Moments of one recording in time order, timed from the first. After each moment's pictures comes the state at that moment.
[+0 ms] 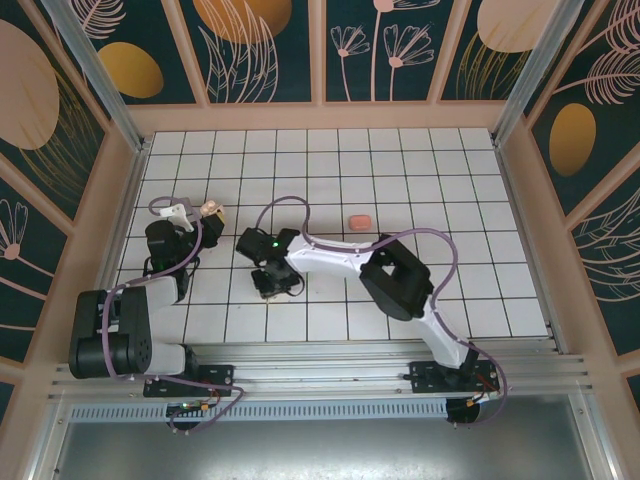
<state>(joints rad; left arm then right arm) 0.09 1.39 0.38 0.70 0.50 -0.57 1.10 2.19 1.68 -0.82 -0.11 0.63</state>
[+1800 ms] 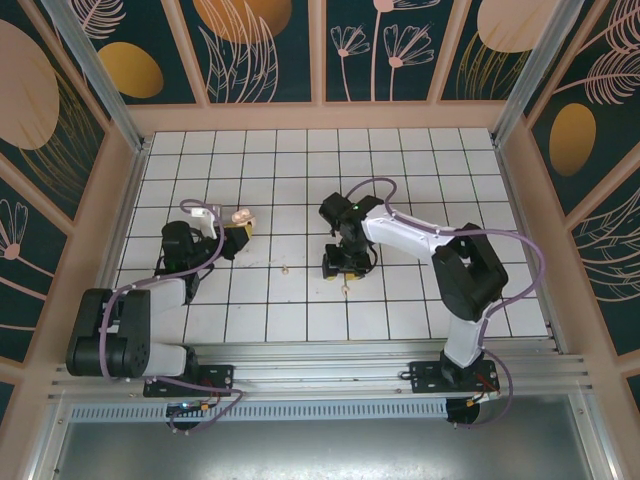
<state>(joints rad) -0.04 1.39 0.37 0.68 0.71 -0.39 0.75 1.84 1.33 -1.00 -0.26 0.65</state>
